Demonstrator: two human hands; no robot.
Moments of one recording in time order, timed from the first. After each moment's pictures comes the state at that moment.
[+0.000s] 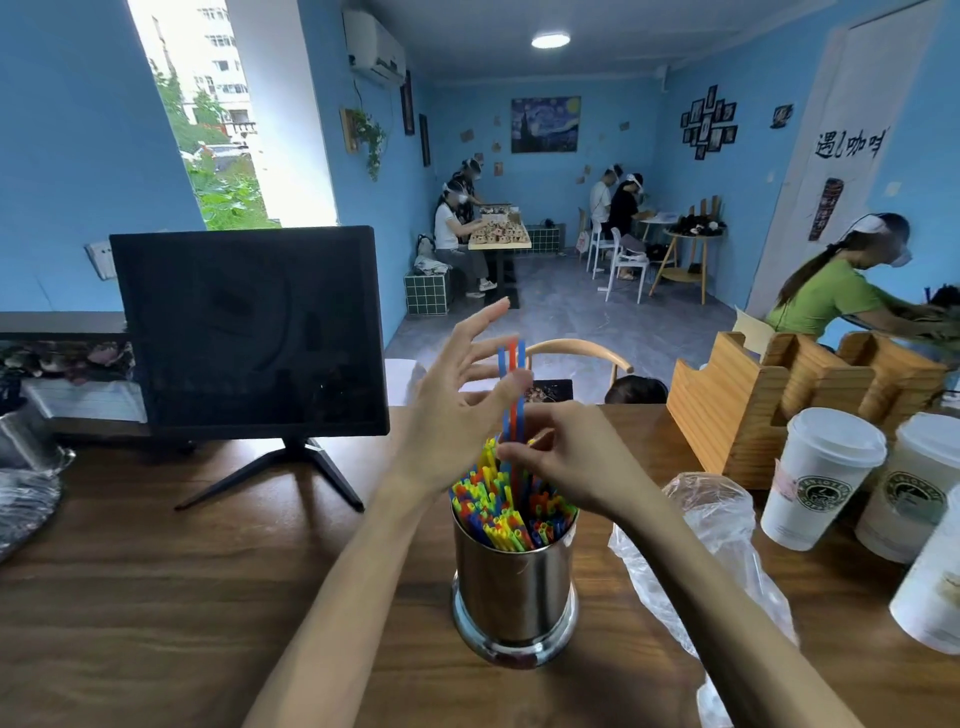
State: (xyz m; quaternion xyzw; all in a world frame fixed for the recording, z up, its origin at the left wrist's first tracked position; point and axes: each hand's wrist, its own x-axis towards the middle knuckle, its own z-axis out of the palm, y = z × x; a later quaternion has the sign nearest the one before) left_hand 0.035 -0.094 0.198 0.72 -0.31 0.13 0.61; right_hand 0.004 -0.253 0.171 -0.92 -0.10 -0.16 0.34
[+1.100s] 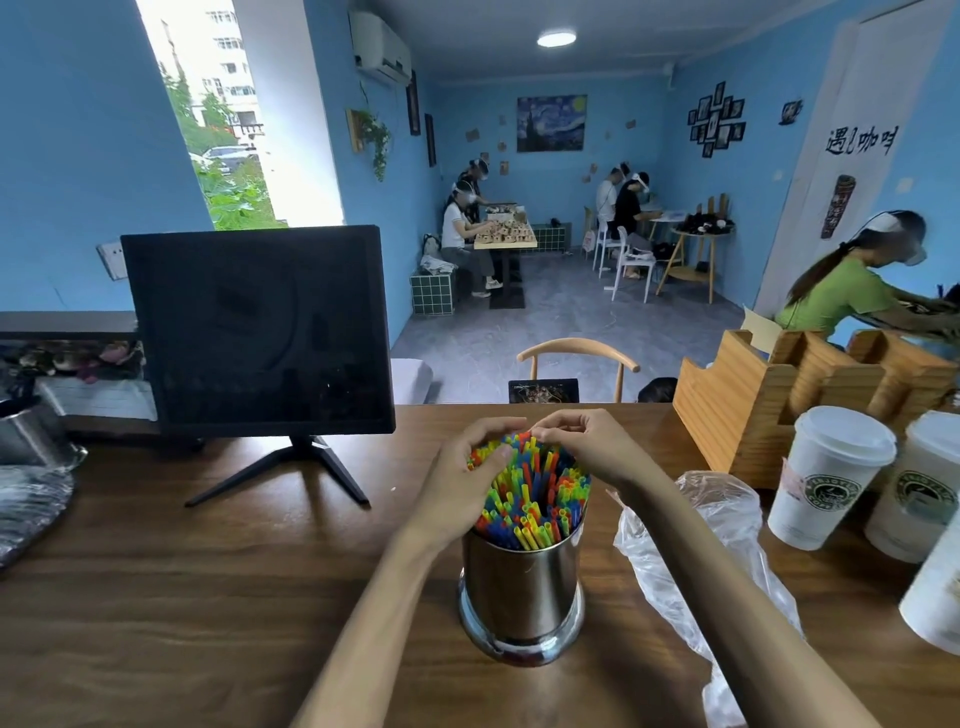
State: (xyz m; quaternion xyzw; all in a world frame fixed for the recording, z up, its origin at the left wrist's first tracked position) left_hand 0.044 -0.088 0.121 0.75 -0.24 -0.02 0.62; right_hand 0.042 -0.286 0.131 -0.84 0.01 -0.05 0.55
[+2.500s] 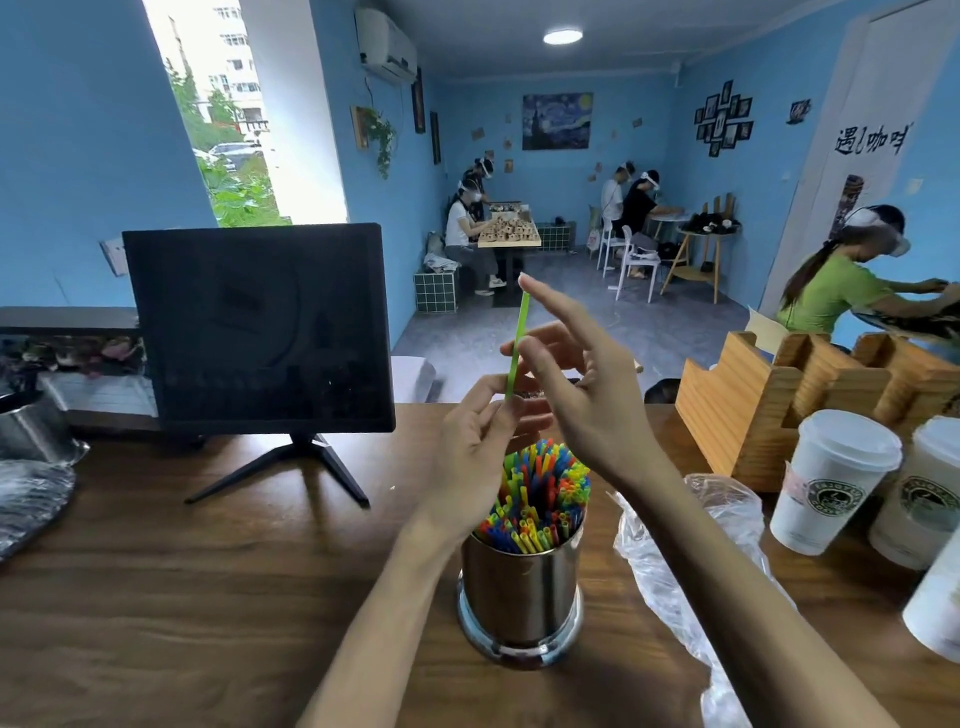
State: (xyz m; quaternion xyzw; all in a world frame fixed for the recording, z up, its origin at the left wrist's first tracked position) left_hand 0.013 -0.108 0.168 0.65 -0.29 0.04 0.70; right_hand -0.002 -0.241 0.212 -0.76 -0.22 -0.37 0.48
